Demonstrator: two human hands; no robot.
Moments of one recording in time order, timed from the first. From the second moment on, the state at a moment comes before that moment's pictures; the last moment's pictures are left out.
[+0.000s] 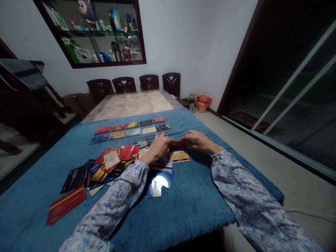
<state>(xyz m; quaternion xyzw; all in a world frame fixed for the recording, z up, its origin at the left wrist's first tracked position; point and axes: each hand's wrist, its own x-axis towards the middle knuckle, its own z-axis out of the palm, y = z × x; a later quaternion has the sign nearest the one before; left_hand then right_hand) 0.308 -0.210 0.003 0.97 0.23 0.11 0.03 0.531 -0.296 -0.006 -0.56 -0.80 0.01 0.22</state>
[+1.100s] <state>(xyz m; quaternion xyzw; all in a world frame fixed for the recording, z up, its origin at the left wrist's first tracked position) 0.313 -0.224 -0.014 0.94 0.30 0.13 0.01 0.505 -0.298 -0.017 -0.69 -0.71 -0.01 0.14</state>
